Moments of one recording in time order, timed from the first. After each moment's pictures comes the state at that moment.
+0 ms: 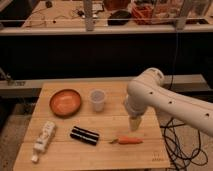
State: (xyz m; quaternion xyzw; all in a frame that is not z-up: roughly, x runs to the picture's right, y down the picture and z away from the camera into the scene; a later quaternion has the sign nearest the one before) arm 0.103 0.138 0.671 -0.28 -0.08 -0.11 0.95
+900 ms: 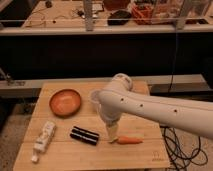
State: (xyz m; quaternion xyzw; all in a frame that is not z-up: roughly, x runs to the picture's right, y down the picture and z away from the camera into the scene) arm 0.005 0.164 0.667 -0.29 -0.13 -0.18 0.93
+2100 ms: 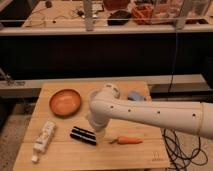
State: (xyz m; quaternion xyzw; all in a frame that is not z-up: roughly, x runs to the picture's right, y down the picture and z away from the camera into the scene) arm -0.054 0.196 0.703 -0.28 -0.19 -0.18 0.92
